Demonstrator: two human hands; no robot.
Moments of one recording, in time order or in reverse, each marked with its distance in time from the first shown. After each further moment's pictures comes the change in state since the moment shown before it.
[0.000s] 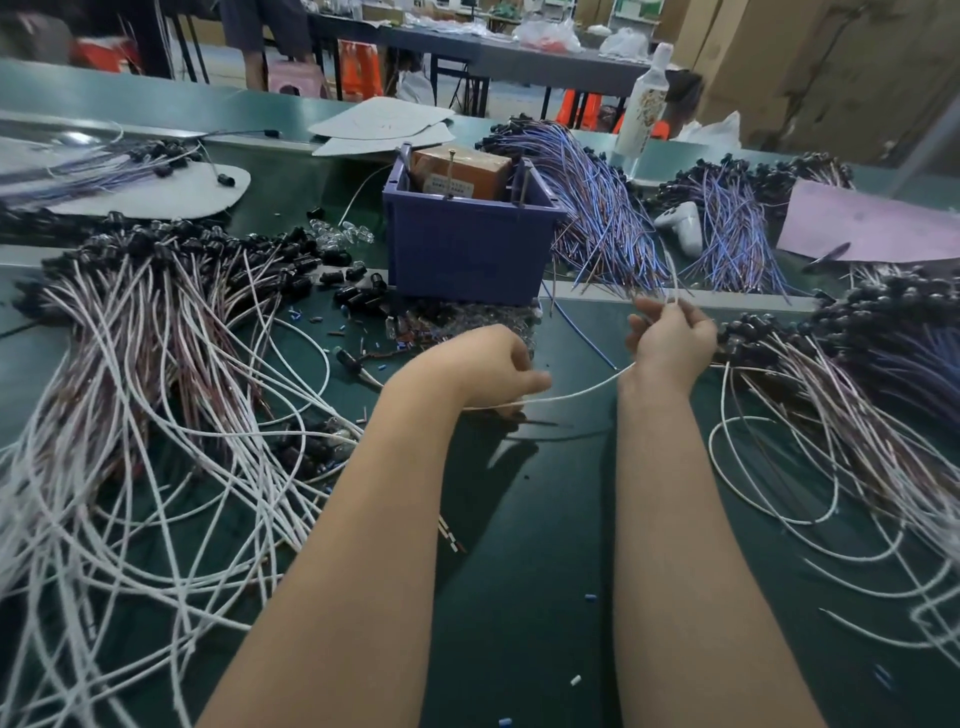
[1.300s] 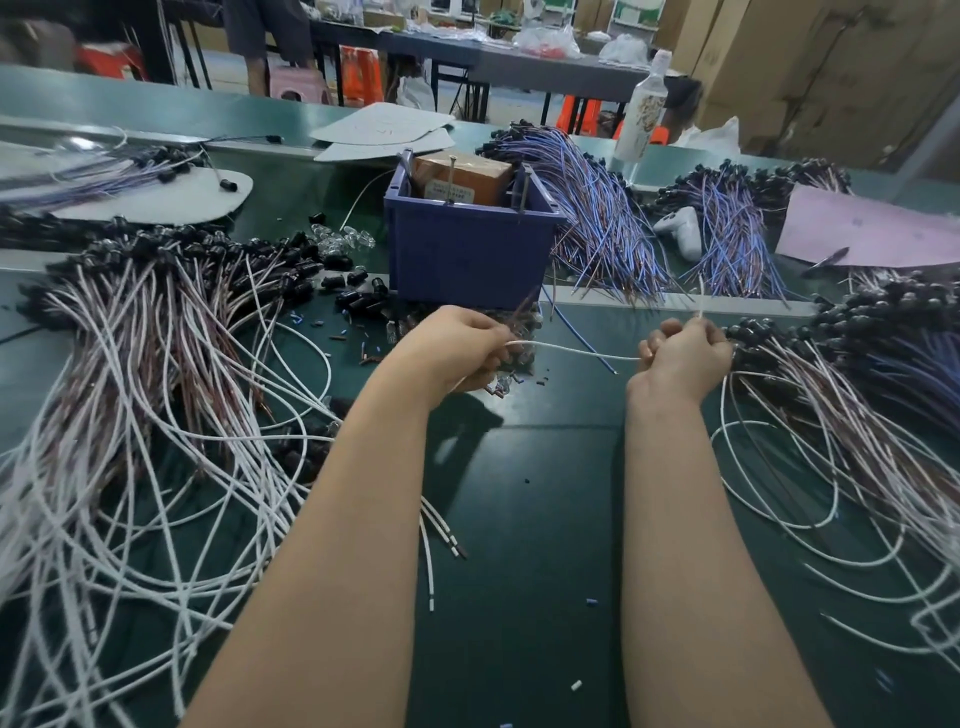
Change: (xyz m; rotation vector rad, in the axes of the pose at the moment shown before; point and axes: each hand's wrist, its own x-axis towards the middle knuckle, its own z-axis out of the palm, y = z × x) left_hand 0.006 -0.014 -0.004 -0.775 0.170 -0.130; right_hand 0.004 -0.004 -0.006 0.202 0.083 0.087
